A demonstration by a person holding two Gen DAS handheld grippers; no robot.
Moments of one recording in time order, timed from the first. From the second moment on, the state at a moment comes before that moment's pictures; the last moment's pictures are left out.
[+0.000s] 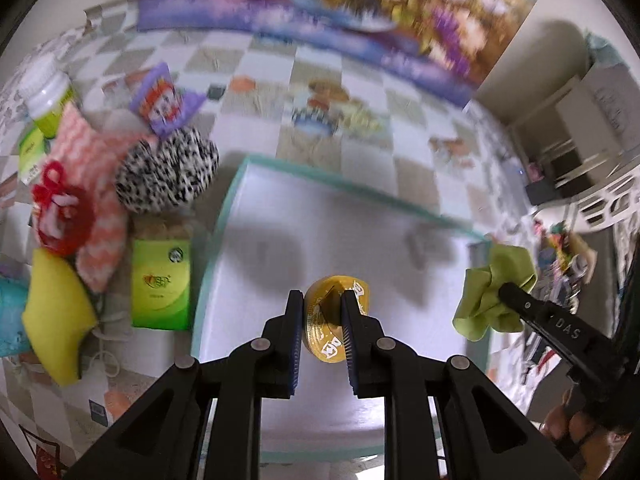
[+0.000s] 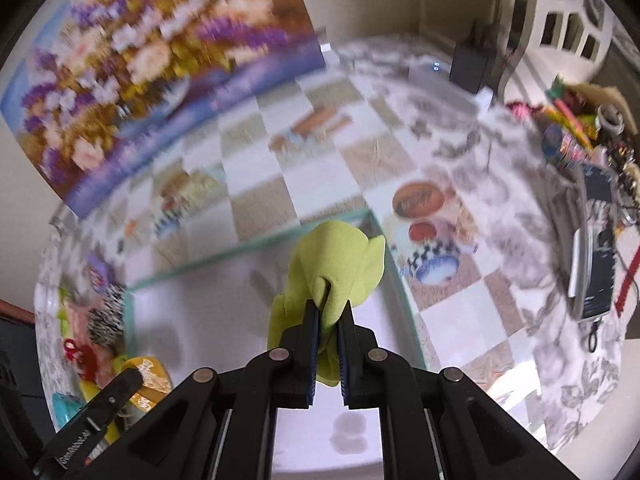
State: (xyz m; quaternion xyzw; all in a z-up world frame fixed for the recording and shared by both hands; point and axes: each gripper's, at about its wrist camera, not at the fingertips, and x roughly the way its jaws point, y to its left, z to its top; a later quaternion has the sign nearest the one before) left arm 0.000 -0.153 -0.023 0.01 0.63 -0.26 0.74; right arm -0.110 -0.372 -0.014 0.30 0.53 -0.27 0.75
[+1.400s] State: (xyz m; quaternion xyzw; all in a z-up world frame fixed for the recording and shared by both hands) left arm 0.060 -0.025 0.022 0.01 0.56 -0.07 0.83; right arm -0.076 -0.281 0.028 0.20 0.52 -0.20 0.80
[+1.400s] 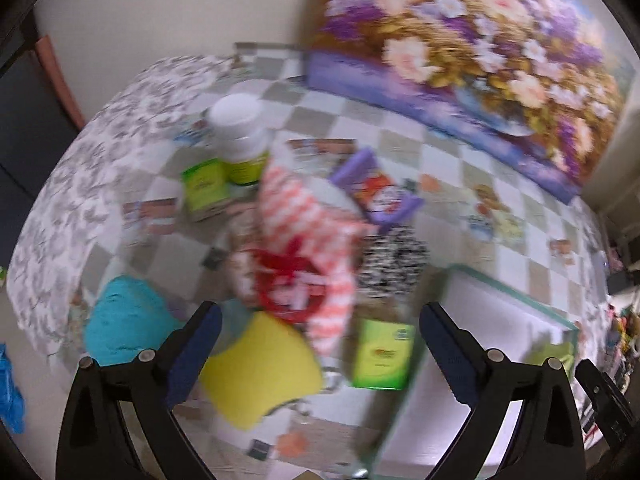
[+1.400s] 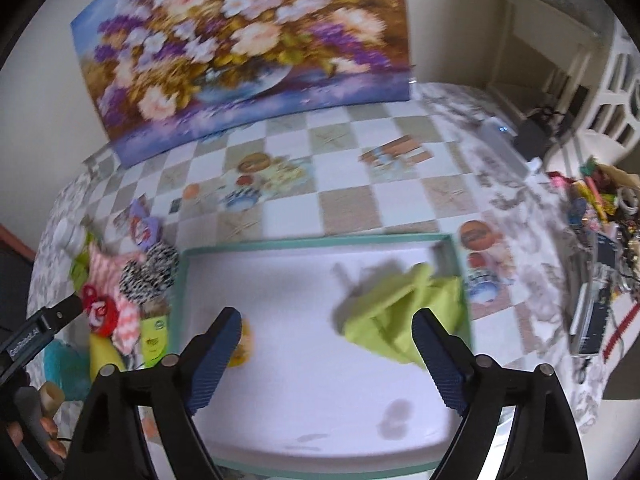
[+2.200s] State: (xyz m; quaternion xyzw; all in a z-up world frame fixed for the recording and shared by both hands) left arm 0.082 0.058 0.035 0.00 0.55 -0.04 0.83; right arm -0.006 -0.163 -0.008 0.21 0.56 -0.08 0.80
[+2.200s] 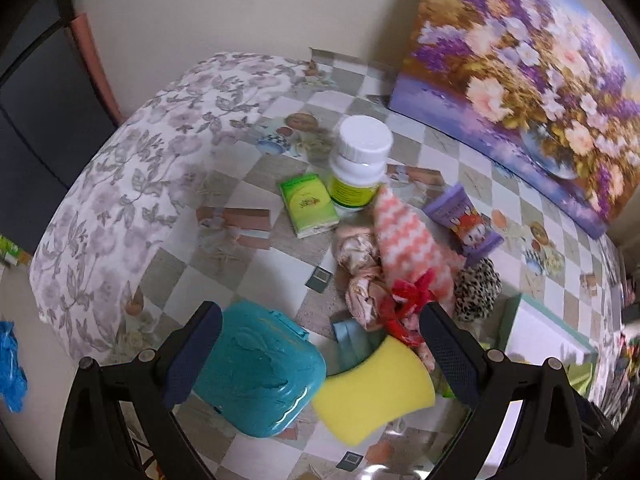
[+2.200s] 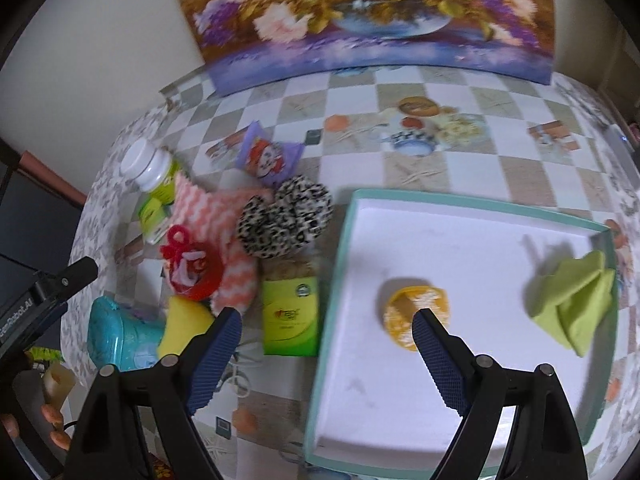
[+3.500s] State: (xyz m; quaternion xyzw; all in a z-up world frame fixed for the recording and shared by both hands) left arm 0.047 -0.028 -0.057 0.20 0.64 -0.15 0.73; right arm -0.028 -0.207 -0.003 0.19 0.58 -0.14 0.78
